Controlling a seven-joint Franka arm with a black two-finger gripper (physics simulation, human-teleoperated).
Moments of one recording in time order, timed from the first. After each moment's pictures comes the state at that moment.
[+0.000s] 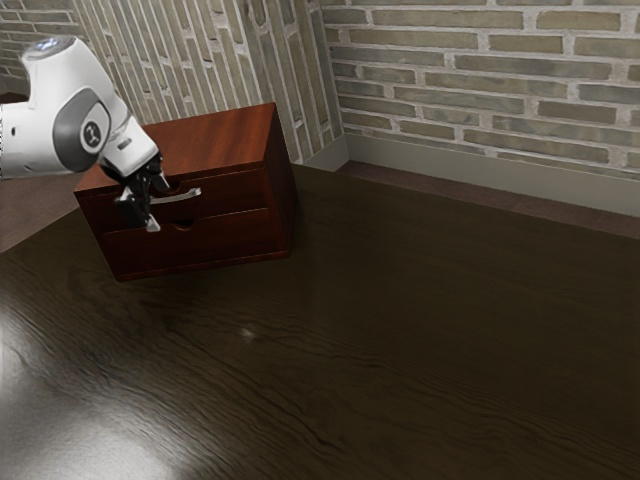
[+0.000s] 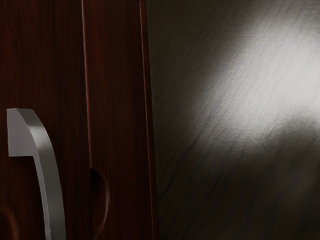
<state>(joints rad) 0.40 0.28 0.11 -1.42 -0.01 2.01 1.47</state>
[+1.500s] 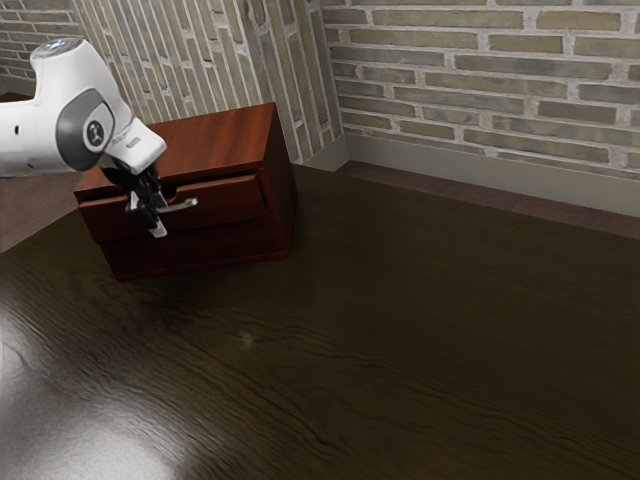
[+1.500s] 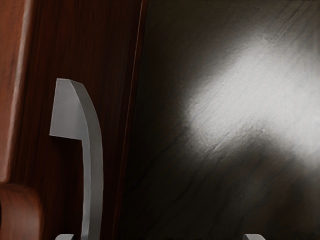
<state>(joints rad) 0.39 0.30 0.11 -1.39 -0.01 1.94 1.28</state>
